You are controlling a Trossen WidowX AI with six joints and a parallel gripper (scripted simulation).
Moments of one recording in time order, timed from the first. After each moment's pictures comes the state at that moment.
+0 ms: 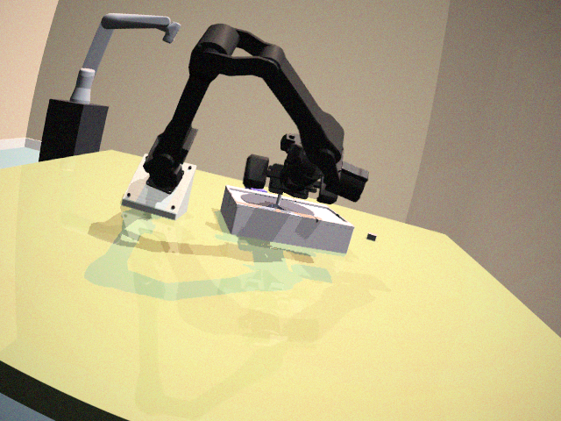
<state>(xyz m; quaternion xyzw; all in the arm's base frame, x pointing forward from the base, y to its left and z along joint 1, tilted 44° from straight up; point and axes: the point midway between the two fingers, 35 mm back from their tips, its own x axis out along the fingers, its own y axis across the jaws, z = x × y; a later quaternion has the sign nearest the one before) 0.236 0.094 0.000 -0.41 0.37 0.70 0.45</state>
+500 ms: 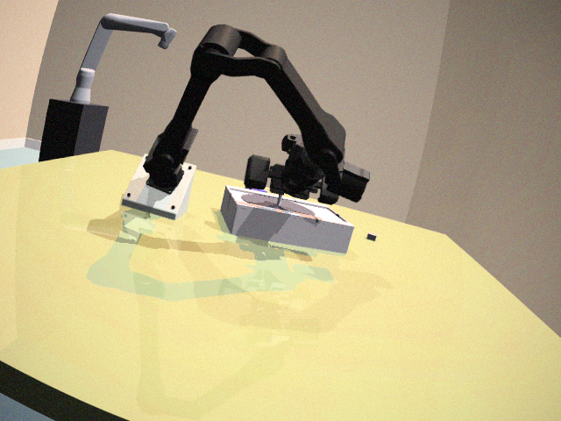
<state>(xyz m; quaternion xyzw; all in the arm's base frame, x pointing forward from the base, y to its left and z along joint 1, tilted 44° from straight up) 0.238 0.094 0.000 -0.41 0.37 0.70 0.44</state>
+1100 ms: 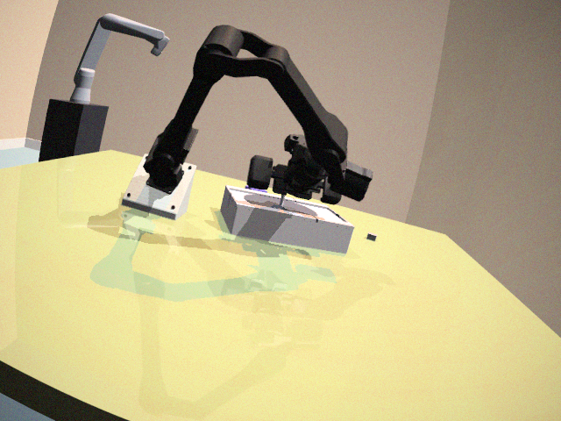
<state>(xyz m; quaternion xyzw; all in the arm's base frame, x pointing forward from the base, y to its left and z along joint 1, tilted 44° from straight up) 0.243 0.098 -0.002 -0.42 0.37 0.70 0.44</state>
